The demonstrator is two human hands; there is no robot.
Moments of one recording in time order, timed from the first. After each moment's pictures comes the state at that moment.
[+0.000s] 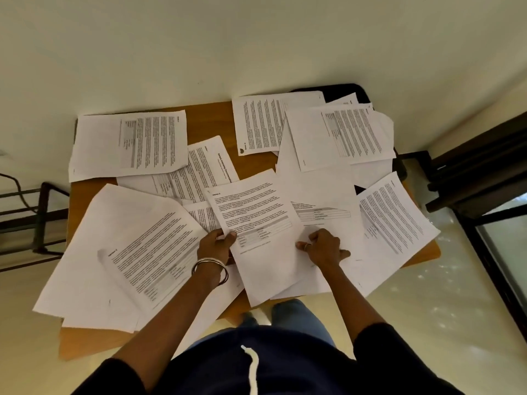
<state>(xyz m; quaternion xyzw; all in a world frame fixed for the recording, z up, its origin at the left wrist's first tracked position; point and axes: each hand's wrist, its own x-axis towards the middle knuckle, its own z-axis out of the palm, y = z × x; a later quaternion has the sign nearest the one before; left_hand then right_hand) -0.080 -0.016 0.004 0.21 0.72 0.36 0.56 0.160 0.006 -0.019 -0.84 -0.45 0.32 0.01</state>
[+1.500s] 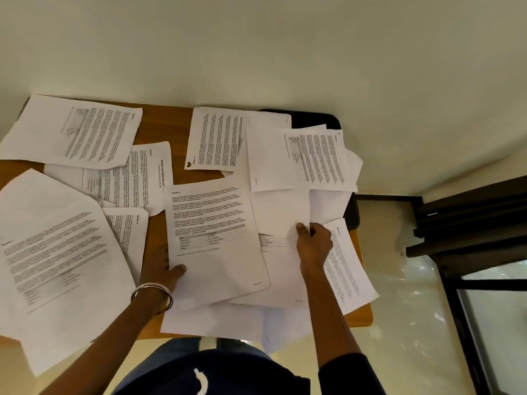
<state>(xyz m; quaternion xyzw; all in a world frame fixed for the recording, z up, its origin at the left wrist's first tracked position) 0.036 -0.003 -0.016 0.24 0.82 0.29 0.44 0.300 0.123 0.016 -0.79 -0.38 0.37 0.30</state>
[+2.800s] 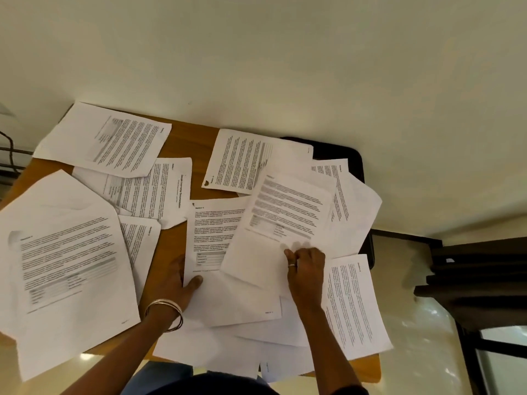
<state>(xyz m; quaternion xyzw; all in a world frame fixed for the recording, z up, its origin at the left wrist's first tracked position) 0.057 0.010 -0.002 0.30 0.83 0.25 0.40 0.296 0.129 -0.036 -0.62 -0.73 0.14 0.25</state>
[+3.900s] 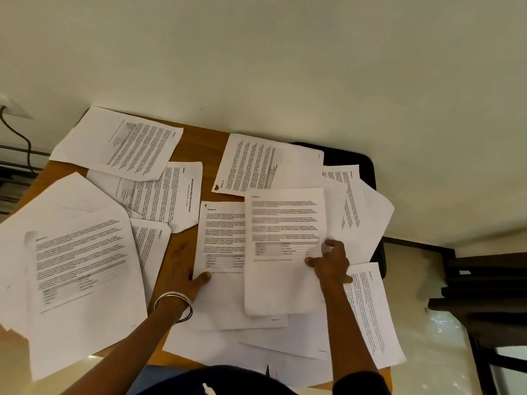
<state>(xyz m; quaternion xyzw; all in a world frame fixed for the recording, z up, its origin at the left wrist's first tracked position) 0.042 0.029 -0.004 0.32 0.84 0.24 0.37 0.295 0.183 -0.011 -0.78 -0.44 0.40 0.18</state>
